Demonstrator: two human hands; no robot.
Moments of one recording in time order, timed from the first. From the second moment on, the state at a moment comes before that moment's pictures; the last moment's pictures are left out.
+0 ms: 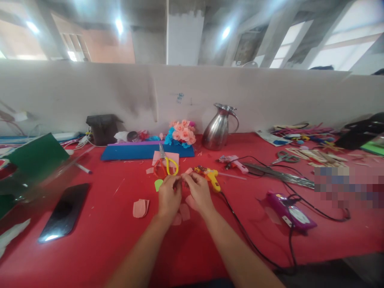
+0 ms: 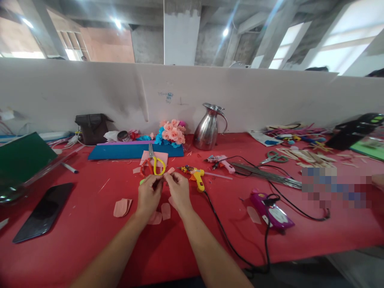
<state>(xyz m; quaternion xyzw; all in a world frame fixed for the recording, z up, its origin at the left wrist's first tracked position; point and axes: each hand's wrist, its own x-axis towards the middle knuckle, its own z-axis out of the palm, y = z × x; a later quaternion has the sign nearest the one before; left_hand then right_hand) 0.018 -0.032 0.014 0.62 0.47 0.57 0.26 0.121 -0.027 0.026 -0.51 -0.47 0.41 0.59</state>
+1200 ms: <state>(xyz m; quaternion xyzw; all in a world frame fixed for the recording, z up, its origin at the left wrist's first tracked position) 0.008 -0.022 0.021 0.29 0.25 0.54 0.75 0.121 -0.033 0.033 -0.41 -0.52 0.45 0.60</state>
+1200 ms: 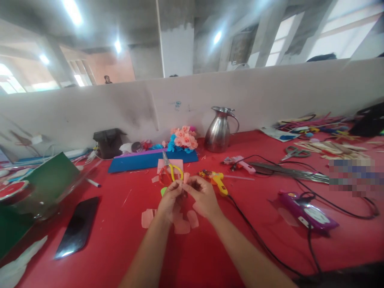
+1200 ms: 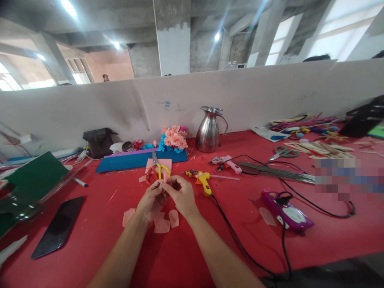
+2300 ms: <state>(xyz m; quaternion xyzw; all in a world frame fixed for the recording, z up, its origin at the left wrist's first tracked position) 0.009 -0.019 0.018 0.33 0.31 0.56 0.70 0.117 -0.045 0.039 -0.44 -0.59 0.24 0.64</state>
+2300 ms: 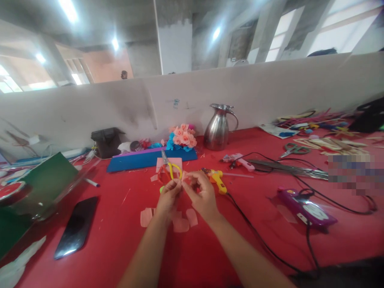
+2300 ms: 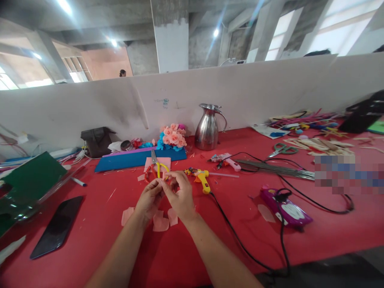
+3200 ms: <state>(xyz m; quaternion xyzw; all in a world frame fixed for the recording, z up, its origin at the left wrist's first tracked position) 0.008 -0.021 0.017 0.32 0.29 0.53 0.73 0.121 -0.046 0.043 -0.47 -0.57 0.27 0.62</state>
